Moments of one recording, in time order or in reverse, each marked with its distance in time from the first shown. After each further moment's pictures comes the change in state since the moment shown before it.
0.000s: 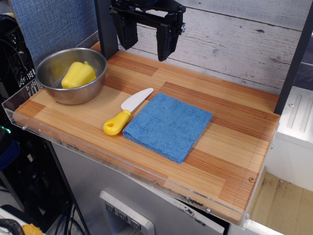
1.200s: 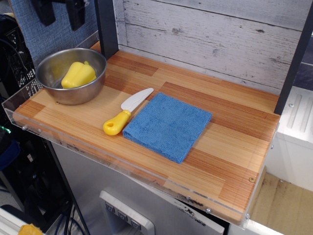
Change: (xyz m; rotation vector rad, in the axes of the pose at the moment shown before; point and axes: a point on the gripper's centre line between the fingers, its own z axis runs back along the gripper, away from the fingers) arm 0.014 0.181 -0.032 0.027 0.073 0.190
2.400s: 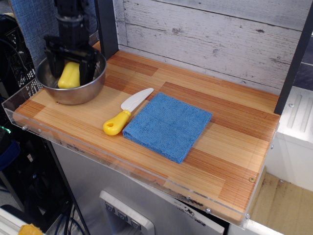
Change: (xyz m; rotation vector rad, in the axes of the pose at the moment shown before) arm -0.021 -0.010 -0.089 0.107 0.184 -0.010
